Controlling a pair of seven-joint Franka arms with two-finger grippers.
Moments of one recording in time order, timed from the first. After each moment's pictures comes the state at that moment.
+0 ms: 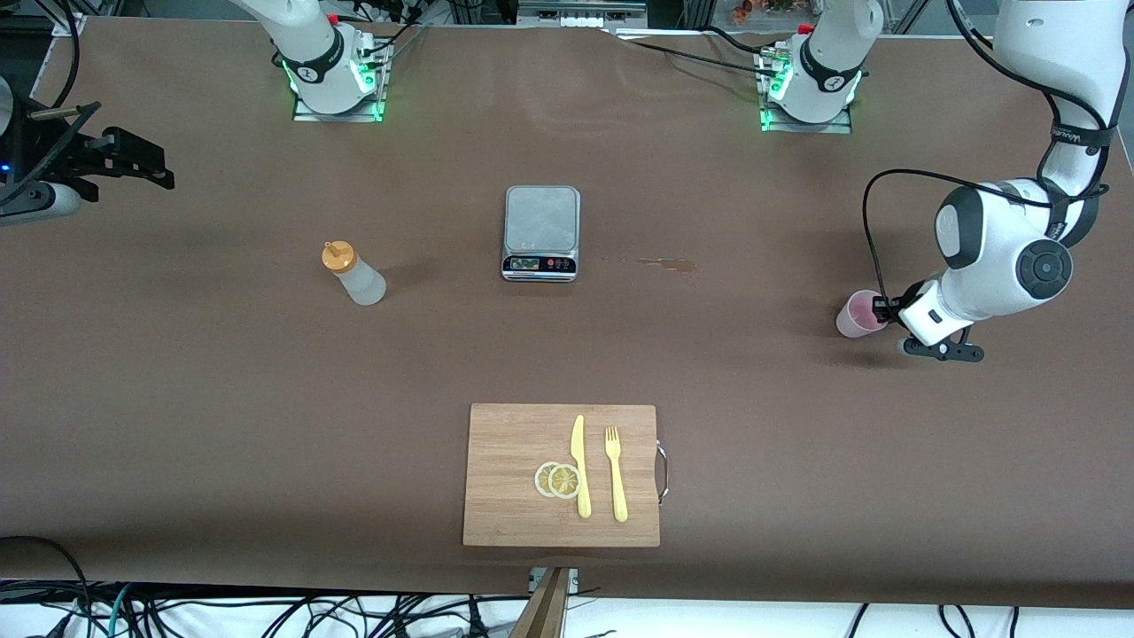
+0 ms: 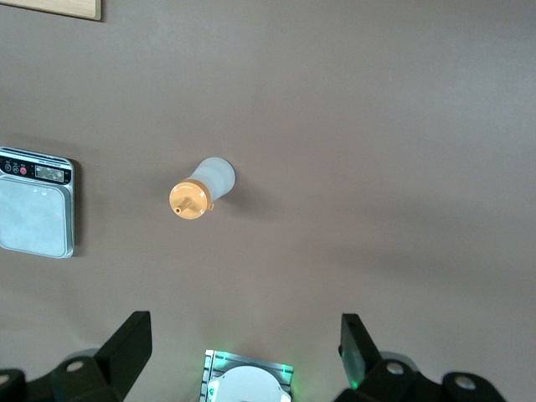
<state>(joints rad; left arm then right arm) 0.05 0.36 0.05 -2.09 -0.03 2.30 0.22 0.24 0.04 -0.24 -1.52 0.05 1.39 -0.16</state>
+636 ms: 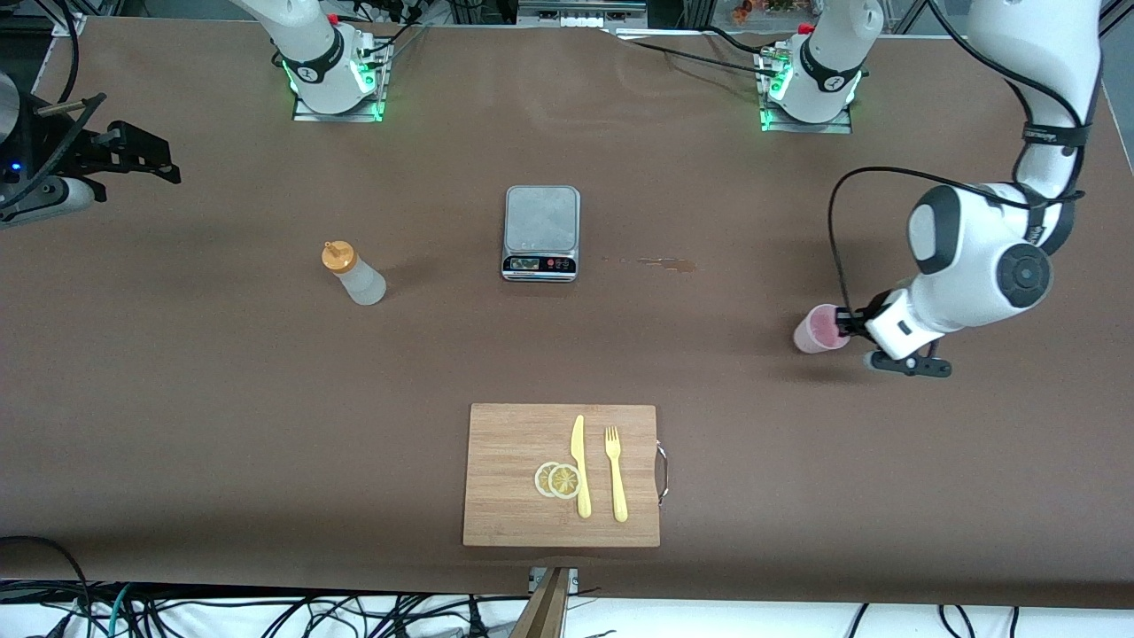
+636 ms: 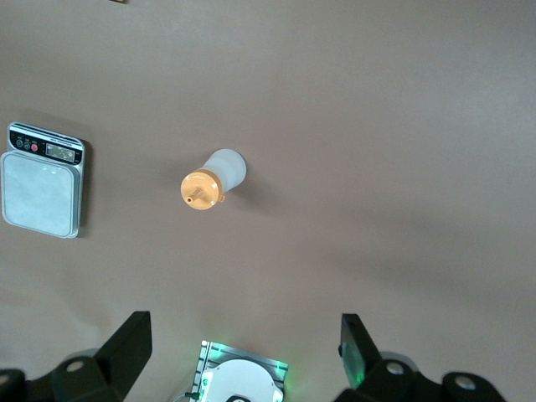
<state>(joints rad) -0.14 0.36 0.04 -1.94 -0.20 2.20 0.10 0.24 0.04 -0.22 -1.52 0.06 1.38 -0.22</state>
